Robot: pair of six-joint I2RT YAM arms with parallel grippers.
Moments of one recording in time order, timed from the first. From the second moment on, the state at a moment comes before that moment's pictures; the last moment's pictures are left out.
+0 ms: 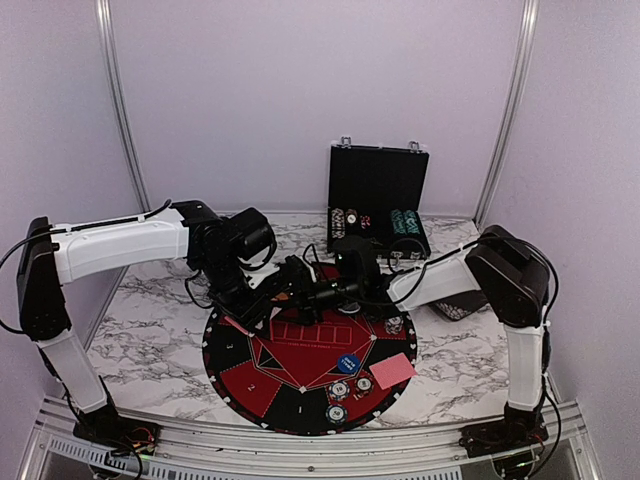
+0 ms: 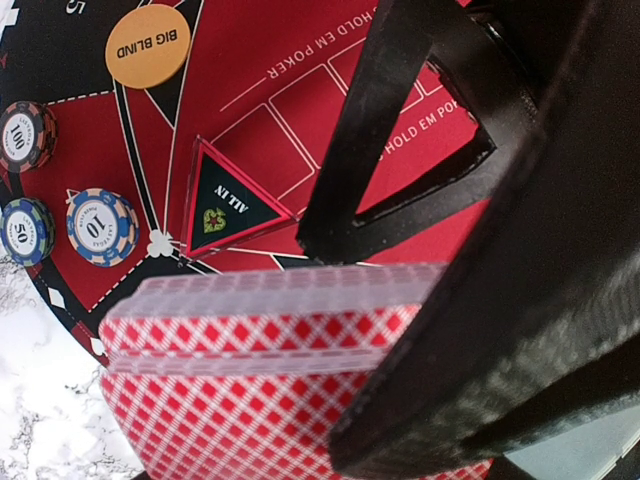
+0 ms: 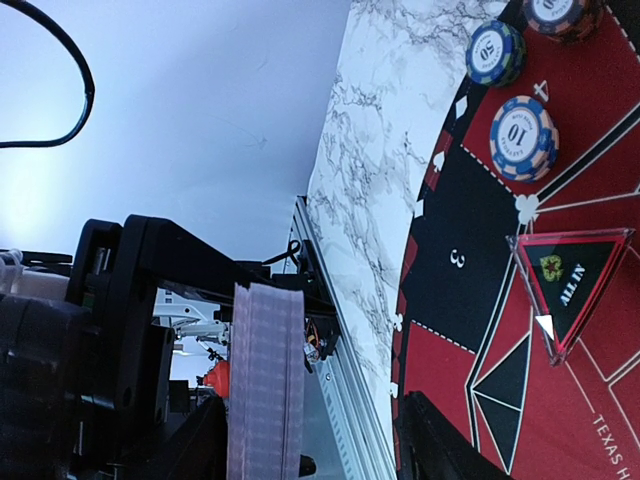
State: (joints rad) left arm -0.84 1.73 1.44 -1.09 0.13 -0.17; right arm 0.85 2.07 1.20 0.57 -0.85 1.16
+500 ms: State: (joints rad) left arm -0.84 1.73 1.44 -1.09 0.13 -0.17; right arm 0.82 2.06 1.18 0.57 -0.85 1.15
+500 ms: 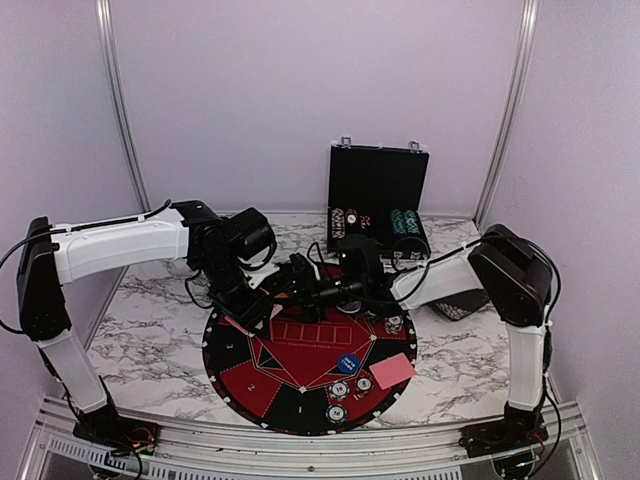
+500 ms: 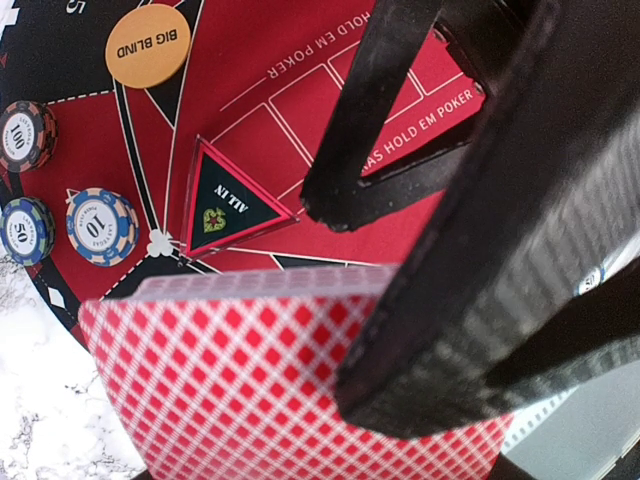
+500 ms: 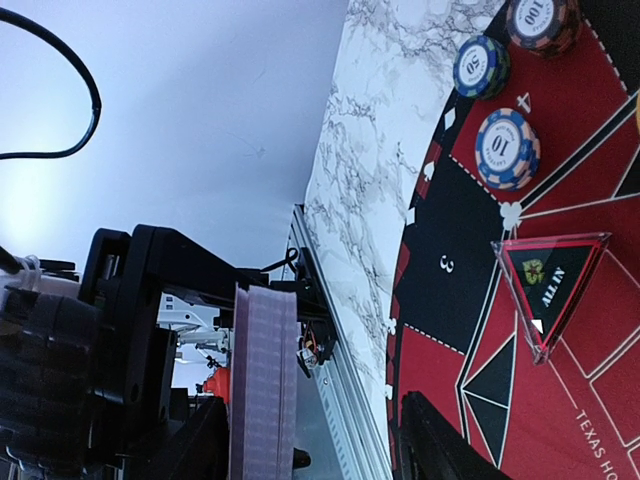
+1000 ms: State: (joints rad) left arm -0.84 1.73 1.44 -1.09 0.13 -0.17; right arm 0.81 2.05 1.16 0.57 -0.85 1.15
